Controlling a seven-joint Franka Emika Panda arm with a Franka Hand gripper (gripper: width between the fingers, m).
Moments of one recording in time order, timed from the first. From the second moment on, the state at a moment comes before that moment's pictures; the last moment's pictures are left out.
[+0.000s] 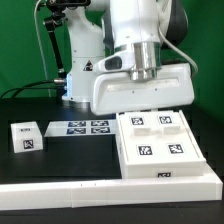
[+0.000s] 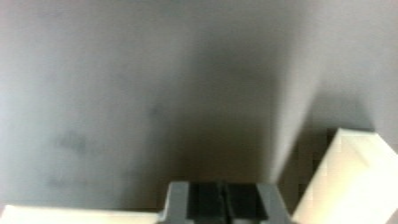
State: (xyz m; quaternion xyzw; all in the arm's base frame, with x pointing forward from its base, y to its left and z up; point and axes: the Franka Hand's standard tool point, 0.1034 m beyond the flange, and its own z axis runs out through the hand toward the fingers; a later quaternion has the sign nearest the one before) arm 0.501 0.084 0.059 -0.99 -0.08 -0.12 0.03
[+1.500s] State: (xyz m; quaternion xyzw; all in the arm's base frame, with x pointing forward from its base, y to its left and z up) arm 0.537 0.085 0.127 -0.99 -0.09 -0.08 0.04
